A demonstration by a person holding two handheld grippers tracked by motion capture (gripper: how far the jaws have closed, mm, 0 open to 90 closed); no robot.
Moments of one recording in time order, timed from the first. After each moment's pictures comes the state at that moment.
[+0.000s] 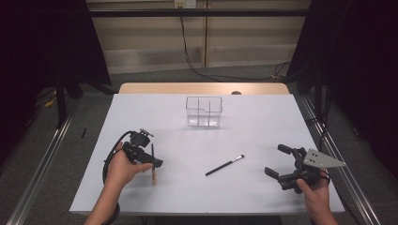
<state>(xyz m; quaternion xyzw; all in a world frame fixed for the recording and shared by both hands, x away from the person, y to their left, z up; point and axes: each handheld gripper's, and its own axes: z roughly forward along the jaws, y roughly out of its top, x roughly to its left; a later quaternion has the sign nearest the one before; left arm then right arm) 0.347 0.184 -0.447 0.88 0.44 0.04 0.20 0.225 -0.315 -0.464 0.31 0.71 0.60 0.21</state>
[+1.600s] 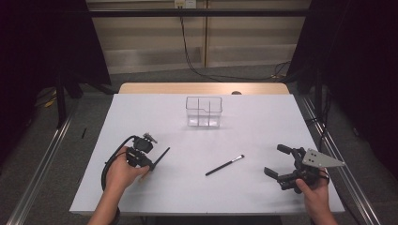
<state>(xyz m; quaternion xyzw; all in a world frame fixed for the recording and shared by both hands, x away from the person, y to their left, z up) 0.334 0.174 -0.447 0.89 0.44 0.01 0.14 0.226 -0.314 -0.464 0.31 0.71 0.60 0.21</state>
